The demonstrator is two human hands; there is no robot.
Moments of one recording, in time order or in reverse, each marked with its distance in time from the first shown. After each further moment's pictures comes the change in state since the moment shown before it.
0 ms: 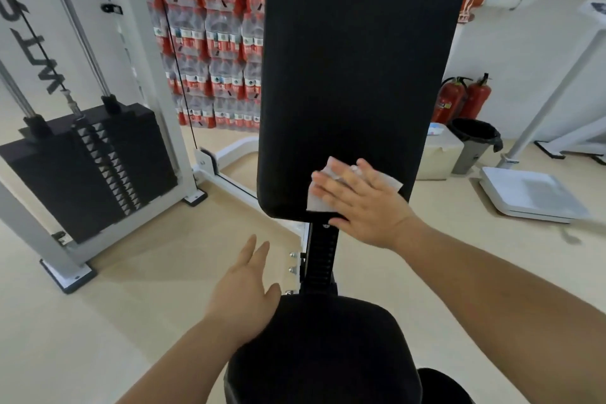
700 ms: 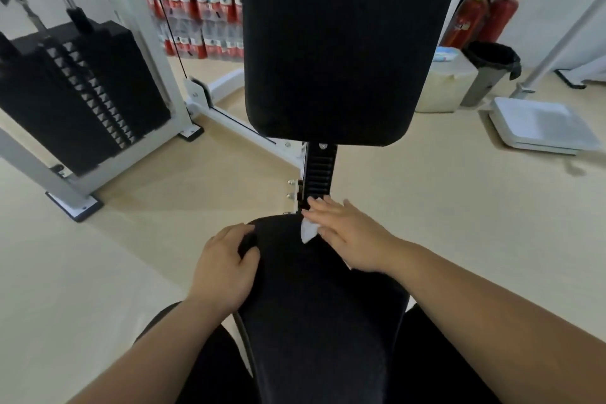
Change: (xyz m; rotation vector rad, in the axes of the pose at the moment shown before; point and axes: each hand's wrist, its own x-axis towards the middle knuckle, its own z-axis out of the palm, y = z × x) left_hand -0.059 -0.035 0.049 -0.188 0.090 -0.128; right_hand -0.083 -0.123 -0.038 1.221 -0.574 0.215
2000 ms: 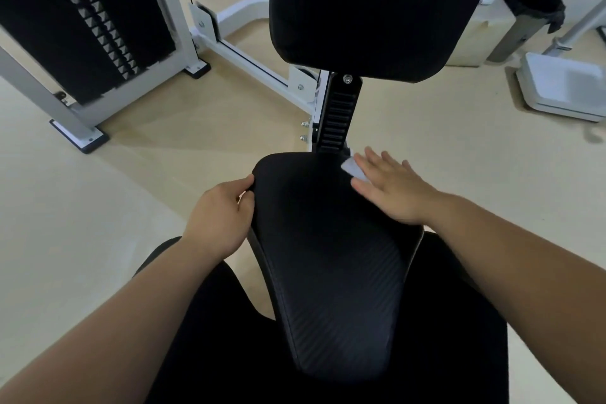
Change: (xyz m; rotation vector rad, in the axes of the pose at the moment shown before) left_hand -0.026 -0.024 -0.011 -0.006 -0.043 -0.113; right_hand -0.024 0.023 0.008 -0.172 -0.196 0.338
